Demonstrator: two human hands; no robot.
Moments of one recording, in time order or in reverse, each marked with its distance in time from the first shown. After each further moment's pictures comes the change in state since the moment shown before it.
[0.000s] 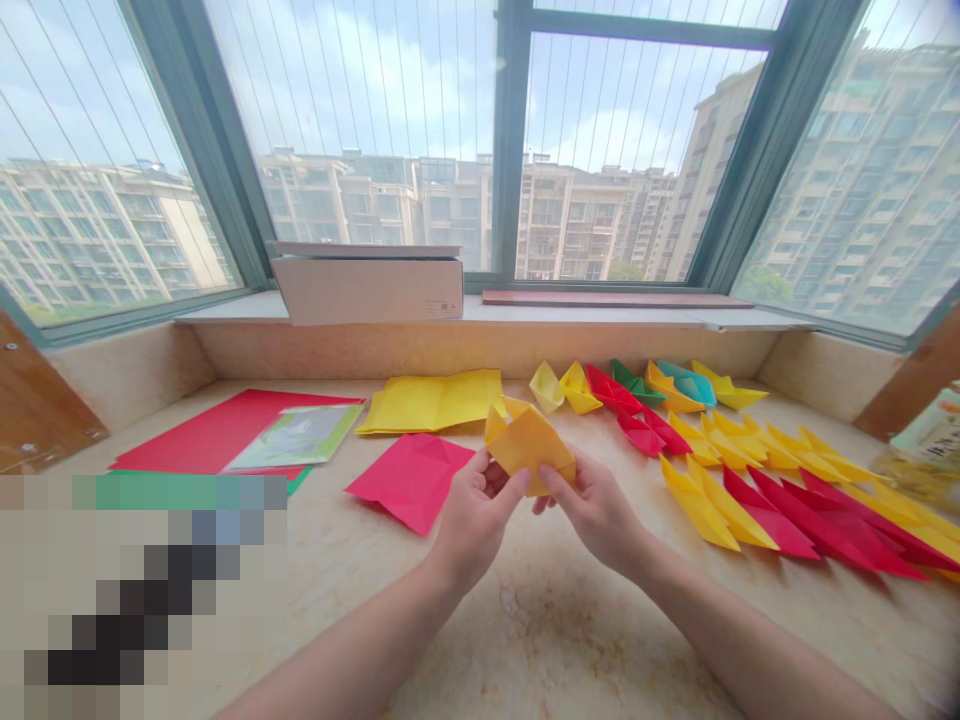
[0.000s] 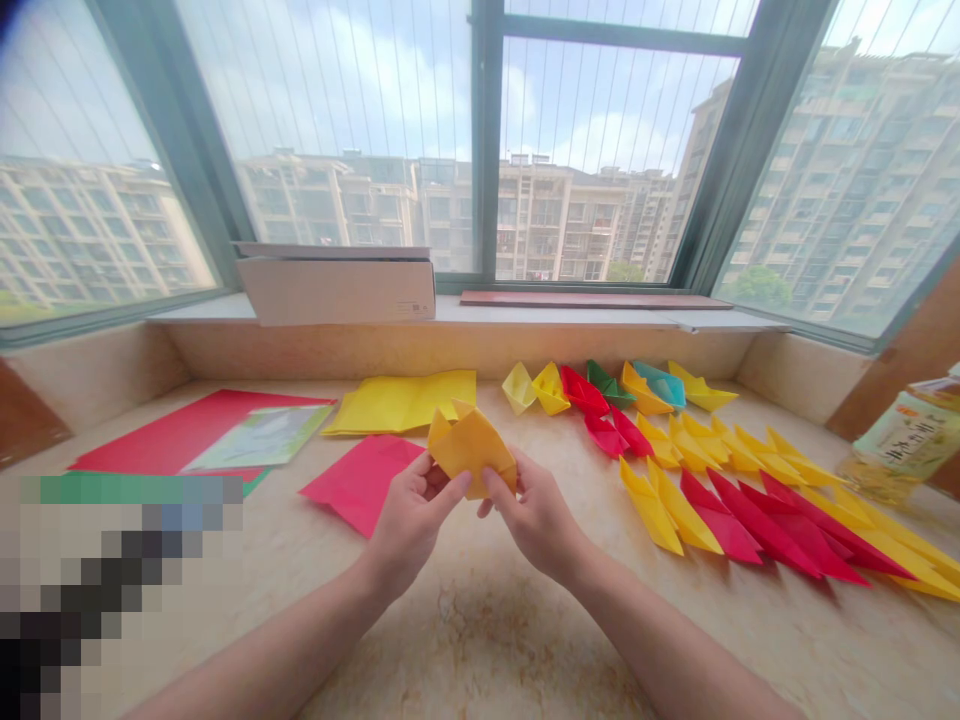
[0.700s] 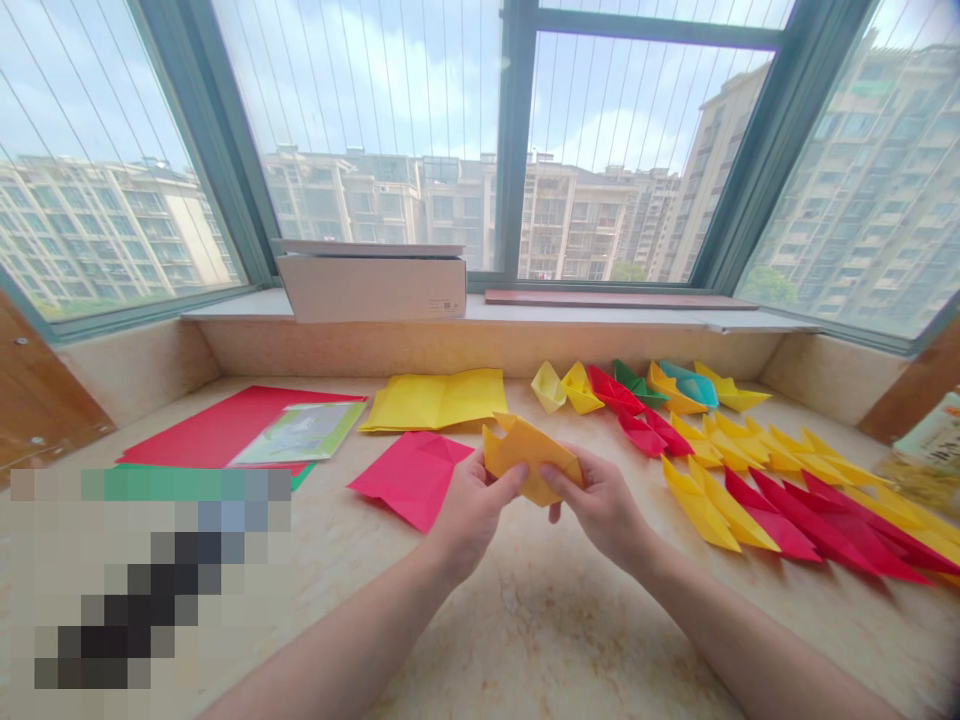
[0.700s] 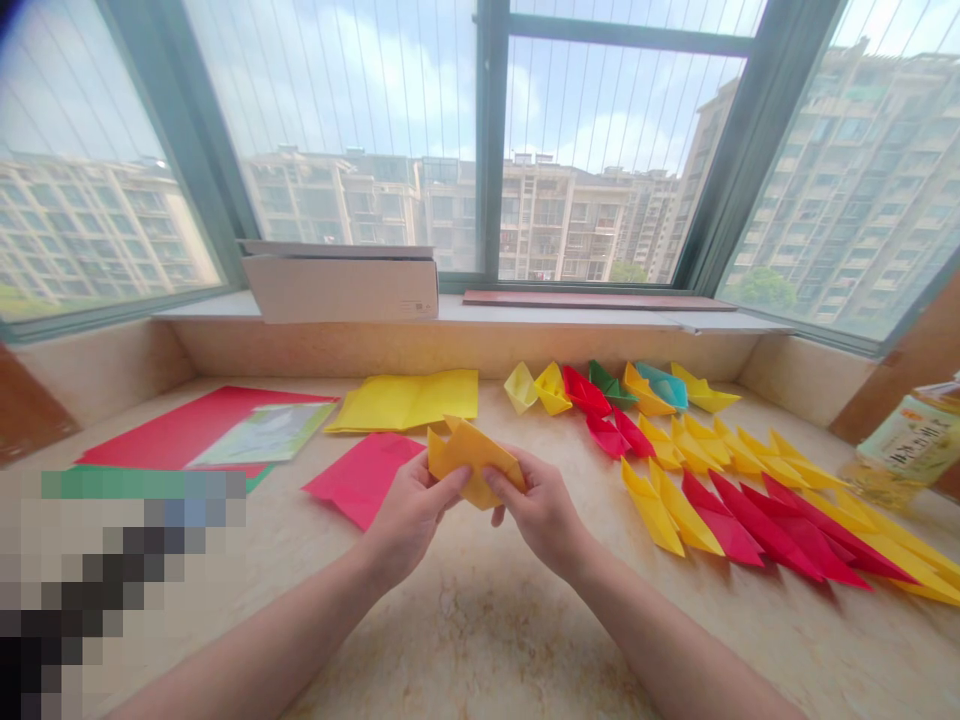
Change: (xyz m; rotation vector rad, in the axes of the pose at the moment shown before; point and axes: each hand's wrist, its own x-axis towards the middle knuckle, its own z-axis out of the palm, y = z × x) left_hand 0.006 0.000 -0.006 -0.135 -0.030 -0.133; right_hand 0.000 -0.004 0.001 0.144 0.038 0.039
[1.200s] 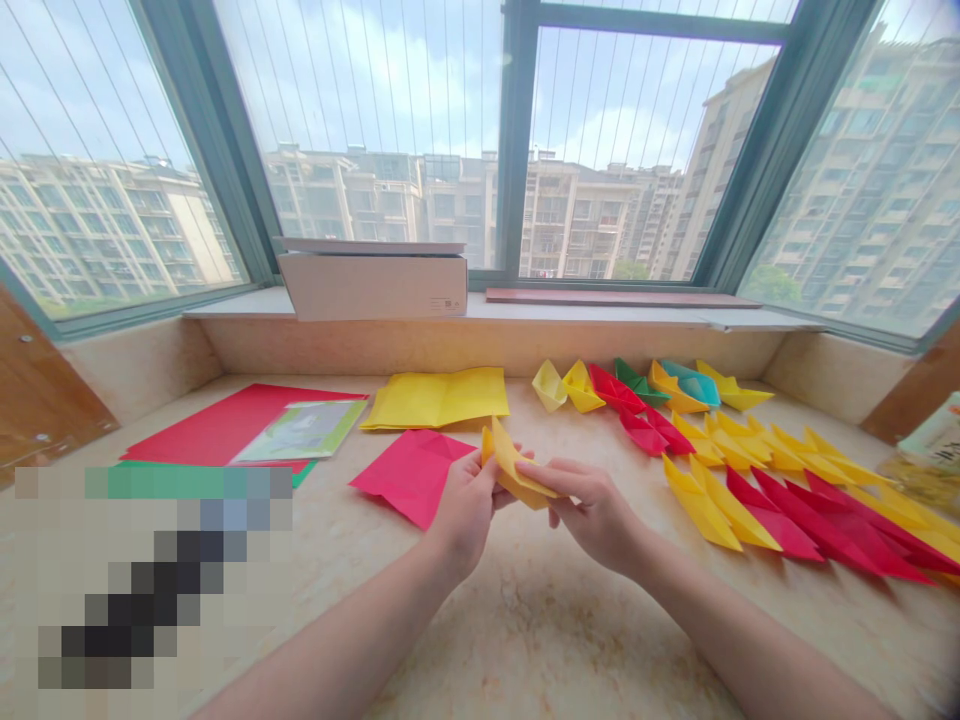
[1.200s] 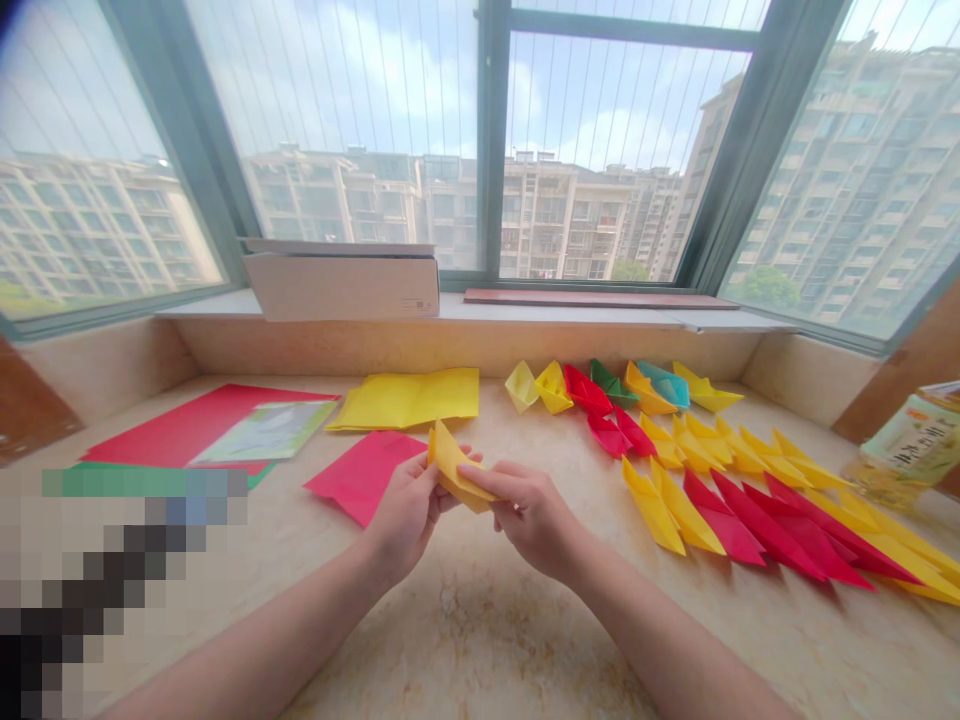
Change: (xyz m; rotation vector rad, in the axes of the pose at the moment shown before) left_hand 0.001 -0.003 0.000 -0.153 0.137 -0.101; right_hand -0.003 0.015 -0.014 -0.454 -0.248 -0.337
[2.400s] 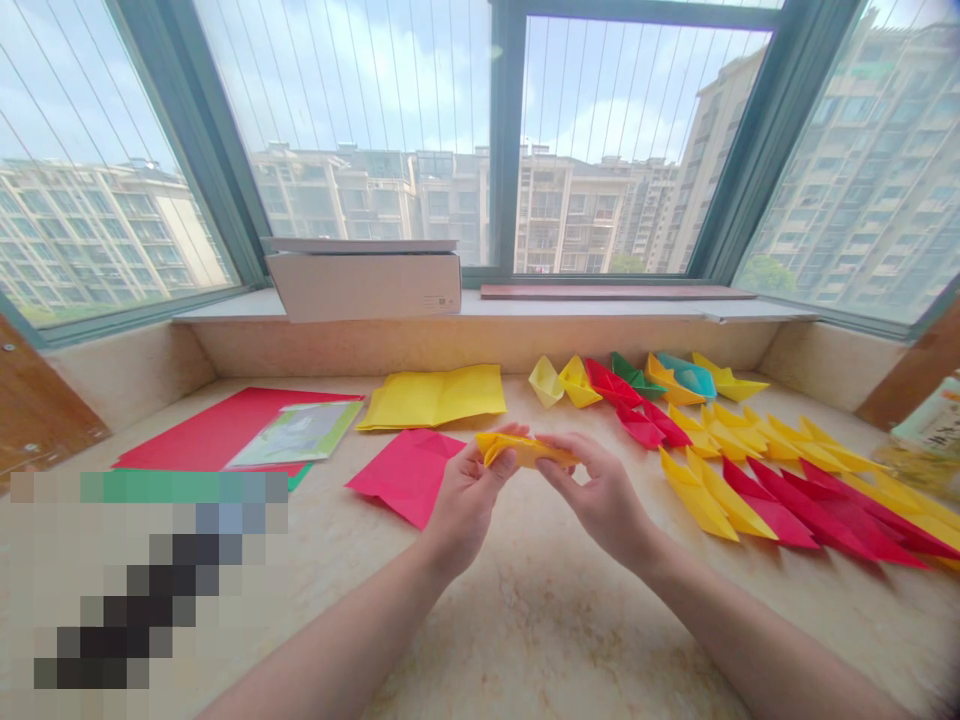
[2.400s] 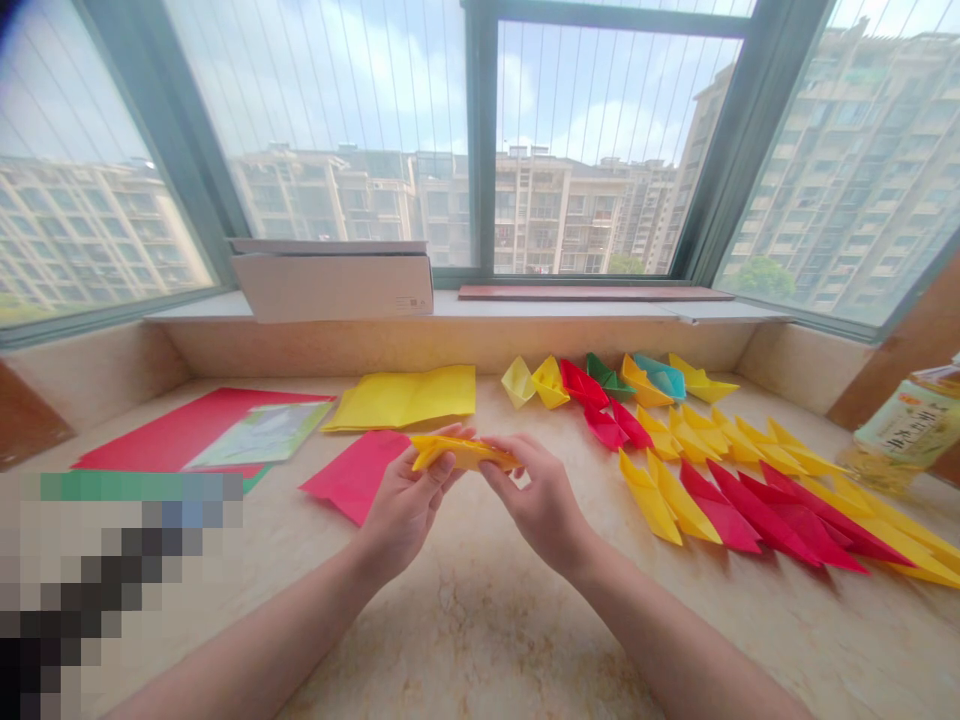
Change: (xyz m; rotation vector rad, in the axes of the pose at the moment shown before) left_hand 0.005 -0.003 -0.006 0.048 -0.216 0.241; right_hand 0.010 -0.015 -0.003 -0.044 0.312 0.146
